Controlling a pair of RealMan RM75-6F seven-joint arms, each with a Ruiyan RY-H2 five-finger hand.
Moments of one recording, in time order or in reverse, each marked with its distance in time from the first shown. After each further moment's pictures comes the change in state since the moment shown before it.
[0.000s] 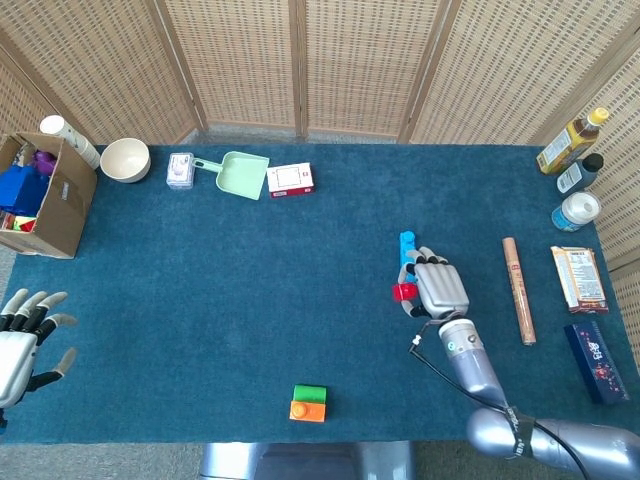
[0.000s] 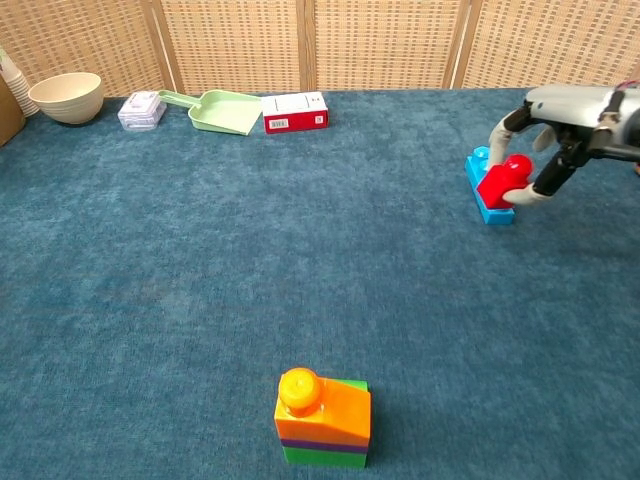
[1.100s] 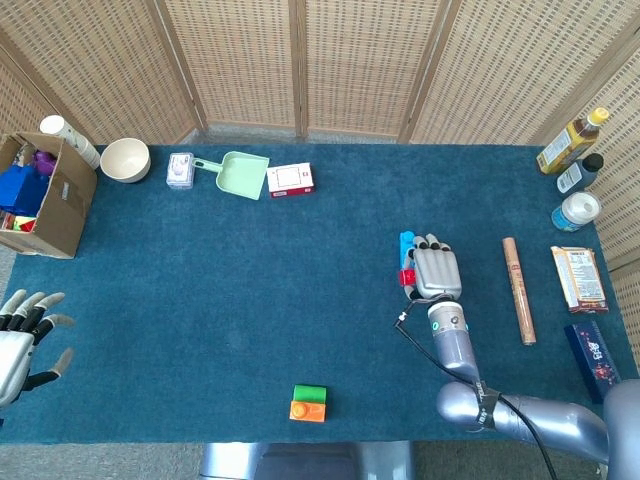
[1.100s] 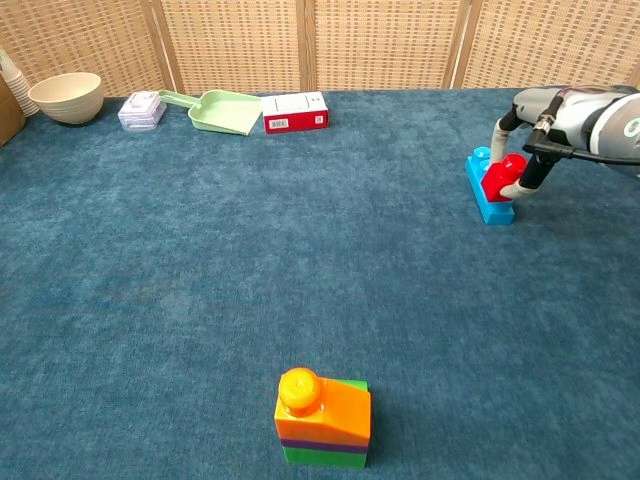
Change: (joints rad) left arm -0.007 -0.007 0.003 0.058 -0.004 -0.017 -0.057; right arm 0.102 -0.128 0.032 0.184 0.173 0.059 -0.152
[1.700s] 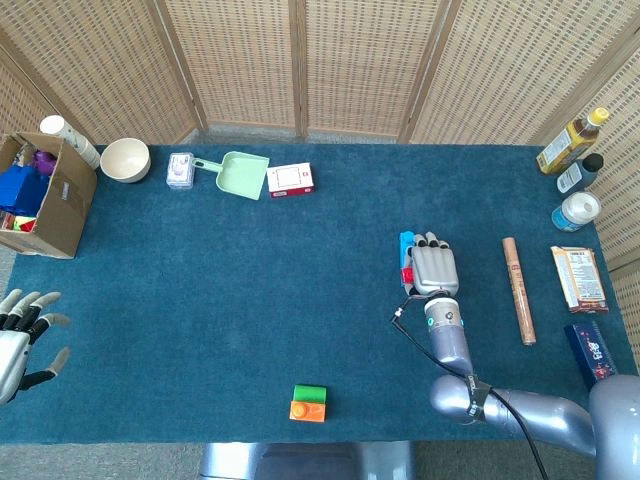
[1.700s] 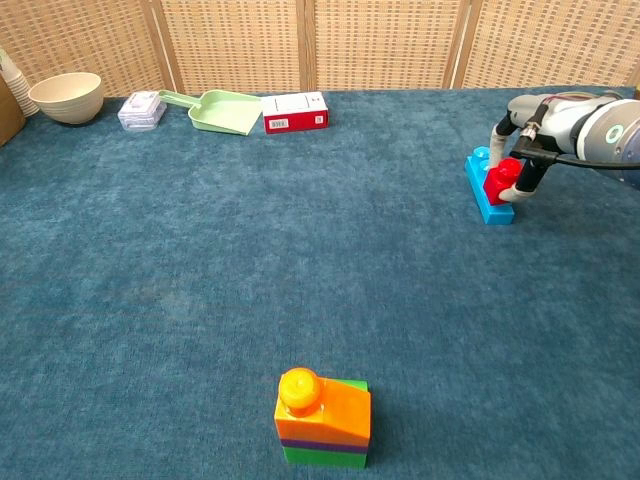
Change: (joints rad) left arm 0.001 -0.002 -0.002 0.015 -0.004 0.004 -0.017; right arm 0.024 -0.036 -0.002 0.067 0.030 -0.006 -0.043
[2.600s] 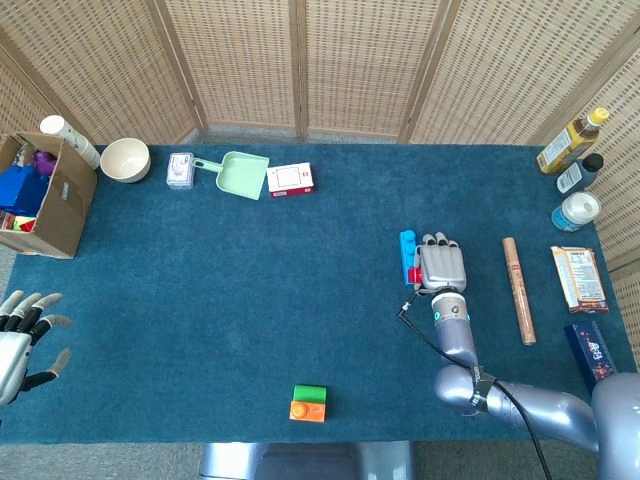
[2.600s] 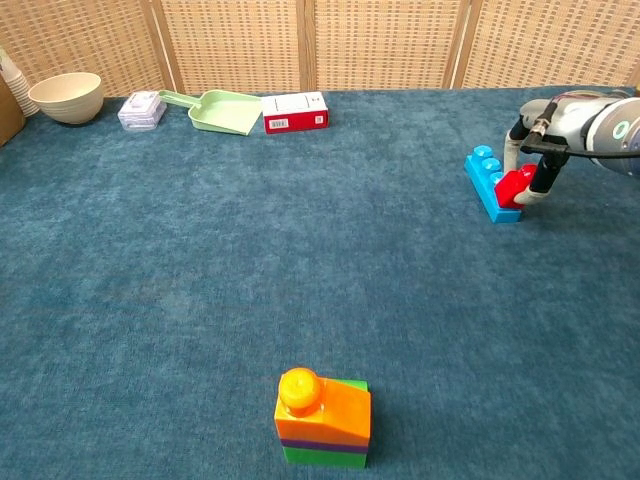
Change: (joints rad) left arm 0.003 -0.001 0.004 -0.007 0.000 0.001 0.010; right arm 0.018 0.021 0.009 0.043 0.085 -0.059 -0.042
